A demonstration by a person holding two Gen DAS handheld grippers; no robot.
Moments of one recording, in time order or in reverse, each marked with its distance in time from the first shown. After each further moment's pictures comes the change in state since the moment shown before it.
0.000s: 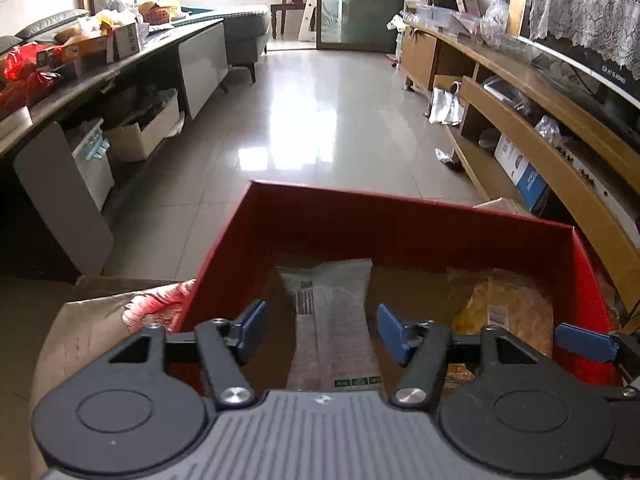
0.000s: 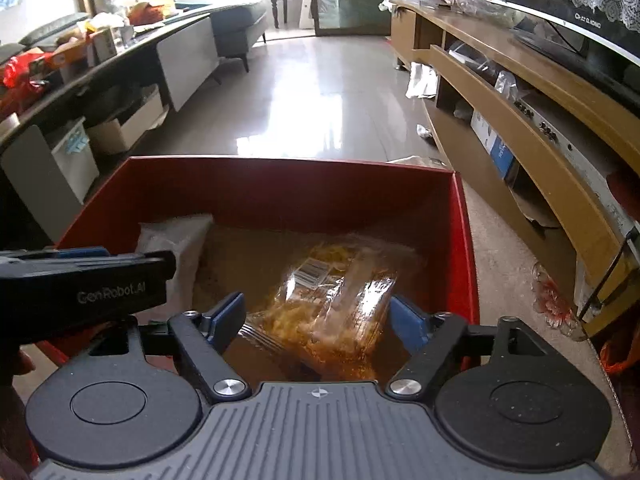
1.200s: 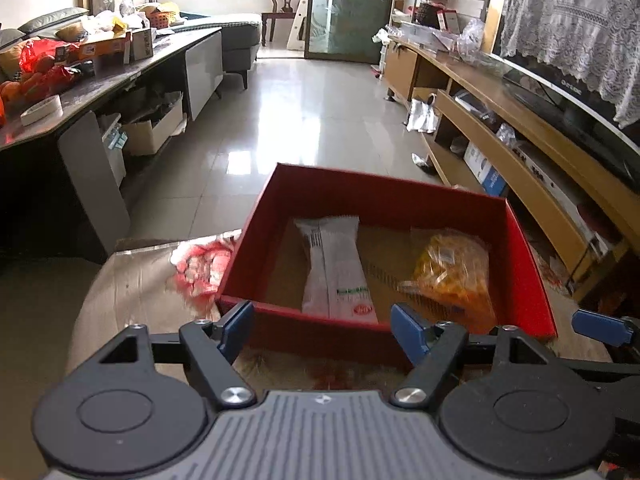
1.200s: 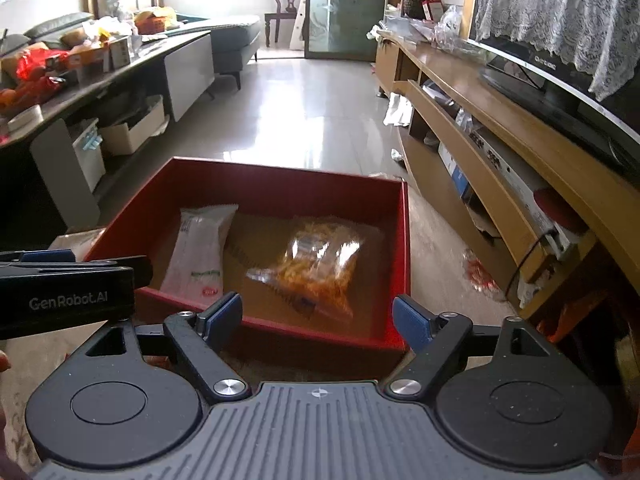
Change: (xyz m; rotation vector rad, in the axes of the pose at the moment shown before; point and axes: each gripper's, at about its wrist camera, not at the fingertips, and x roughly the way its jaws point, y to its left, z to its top) left arm -0.097 0.027 -0.047 -0.014 -0.013 -0.073; right arm -0.085 0.016 -0.026 -0.037 -0.051 -0.087
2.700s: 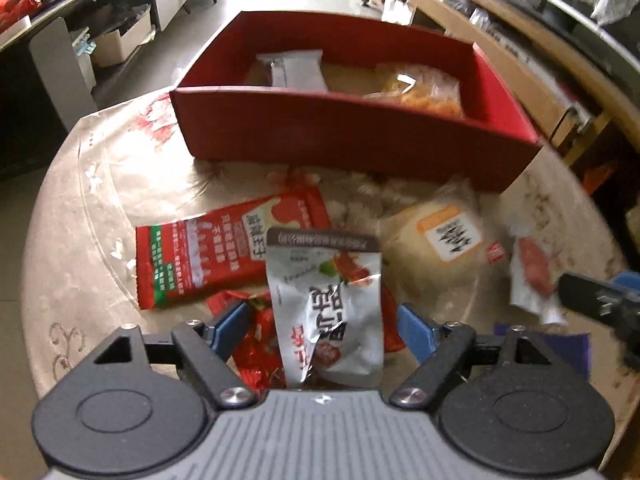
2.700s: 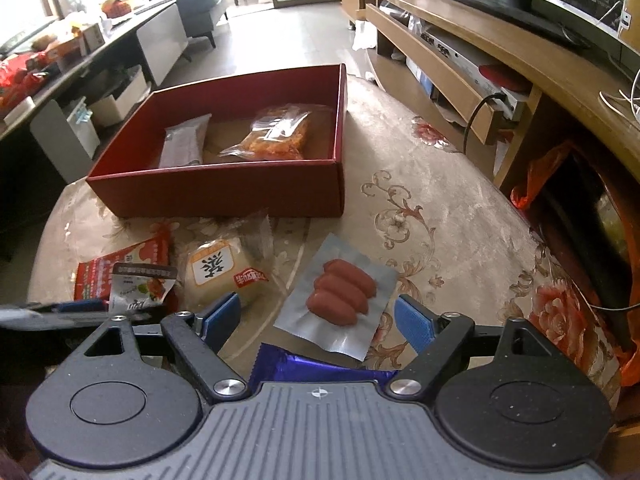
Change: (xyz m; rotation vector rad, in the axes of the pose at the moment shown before) left arm 0.005 -0.016 -0.097 0.056 0.266 -0.039; right arm -0.045 -0.040 -0.078 0.156 0.163 0.029
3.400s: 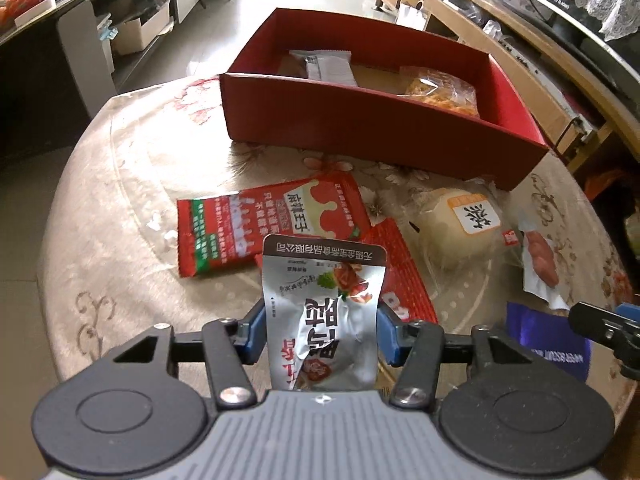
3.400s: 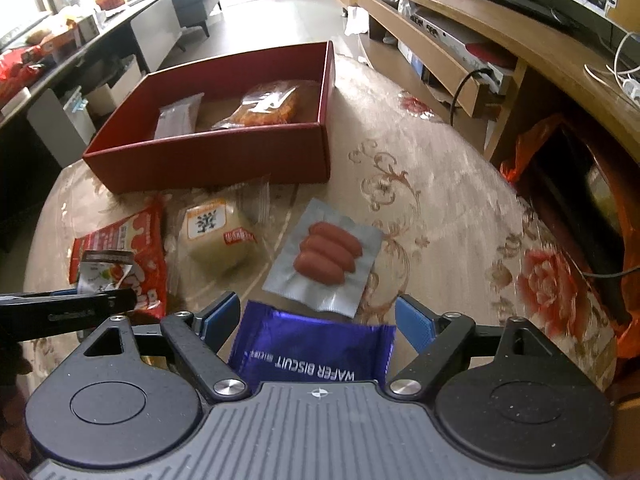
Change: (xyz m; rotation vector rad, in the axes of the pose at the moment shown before) left arm -0.024 0.027 -0.017 -0.051 -0.007 -0.027; right arm -0.008 -0.008 -0.023 0.021 0.037 -0.010
